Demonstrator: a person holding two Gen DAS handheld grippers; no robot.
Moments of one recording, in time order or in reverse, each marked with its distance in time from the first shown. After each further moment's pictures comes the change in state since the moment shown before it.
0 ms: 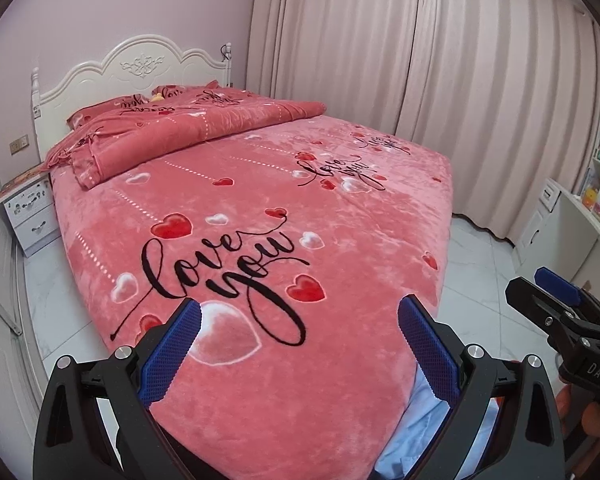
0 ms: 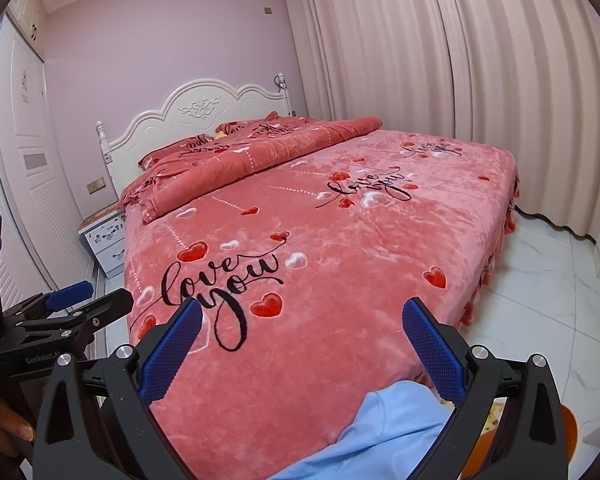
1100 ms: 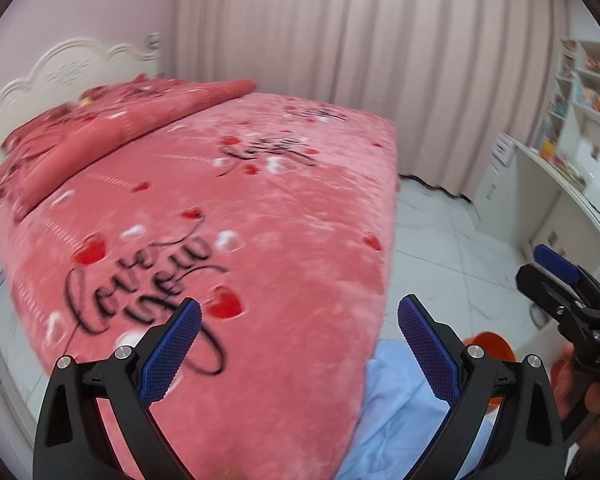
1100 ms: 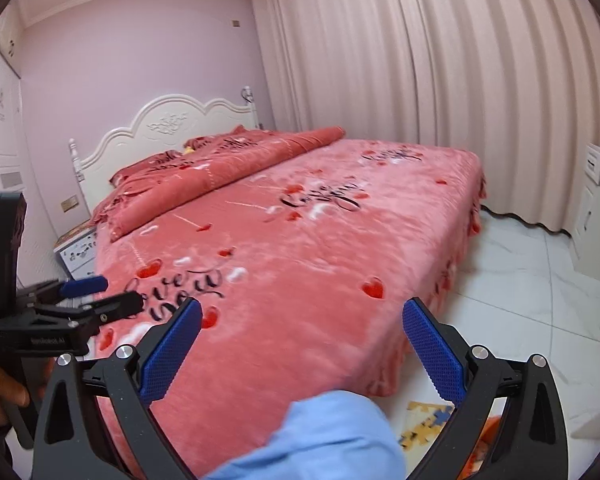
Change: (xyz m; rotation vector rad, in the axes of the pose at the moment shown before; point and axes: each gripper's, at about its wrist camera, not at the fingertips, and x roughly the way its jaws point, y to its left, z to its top) left arm 0.043 -0.064 0.024 0.129 0.097 -0.157; right arm -0.018 -0.070 0.006 0.038 -0.055 -0.088
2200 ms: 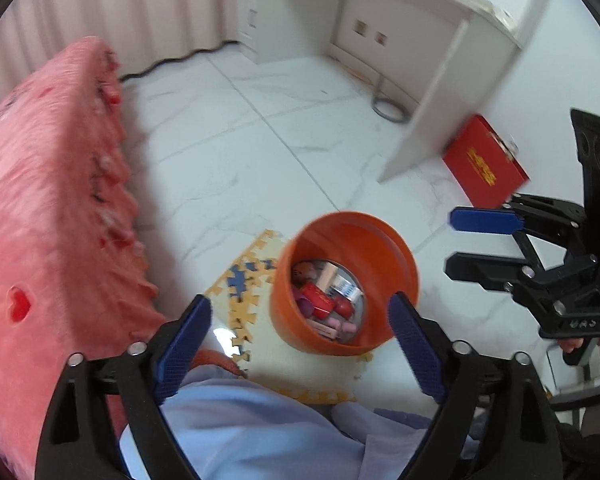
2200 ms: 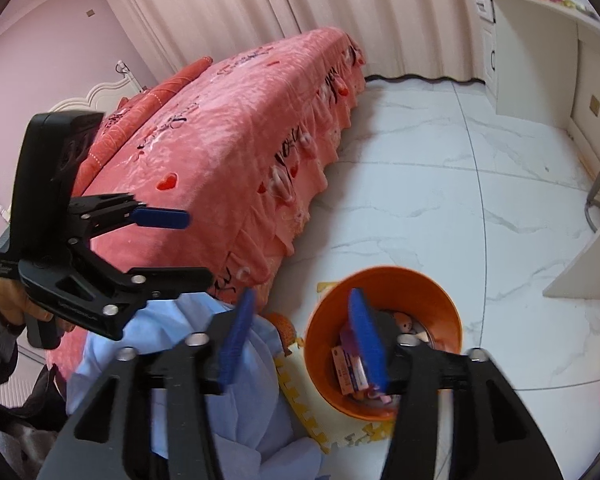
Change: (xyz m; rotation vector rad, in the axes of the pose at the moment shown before) left arm 0.178 -0.317 -0.040 0.718 0.440 -0.550; right arm -0.066 -0.288 -0.133 0.383 0.300 -0.190
